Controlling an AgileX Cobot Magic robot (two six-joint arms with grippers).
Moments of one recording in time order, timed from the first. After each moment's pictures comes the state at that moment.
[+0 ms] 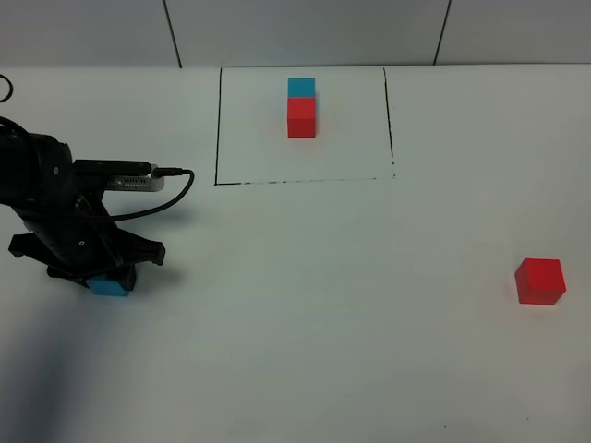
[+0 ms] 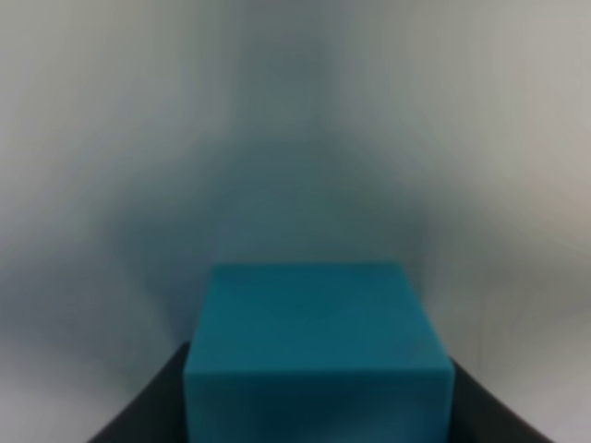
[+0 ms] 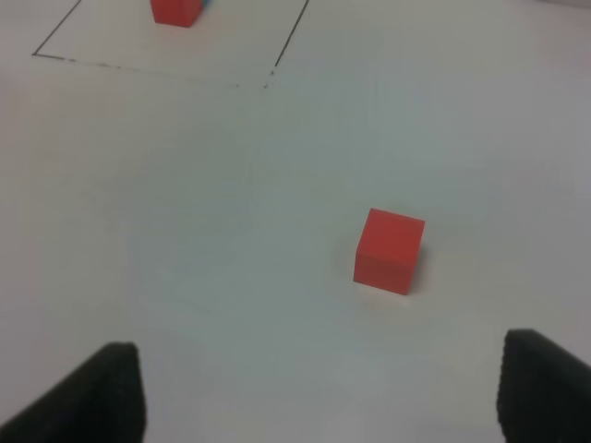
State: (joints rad) left arm -0.20 1.88 -0.95 -0.05 0.56 -0.09; right arm 0.07 0.00 -0.49 0.08 1.05 -0.05
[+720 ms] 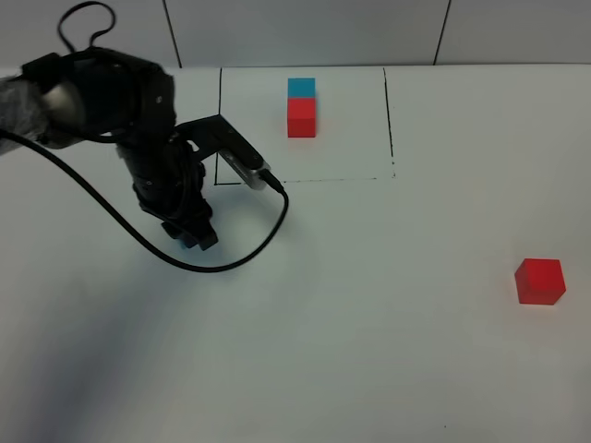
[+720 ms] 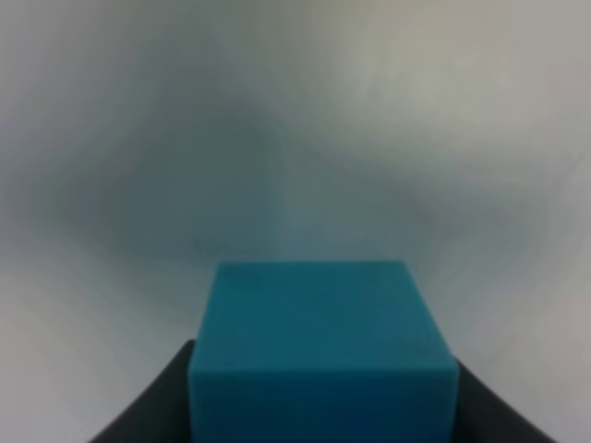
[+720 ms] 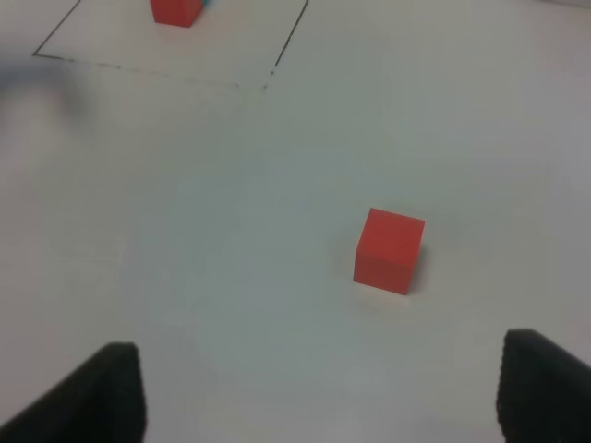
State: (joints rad) left arm -0.42 2.09 -1.46 -0.01 0.89 0.57; right arm 0.07 0.00 -0.49 0.08 1.05 -0.05
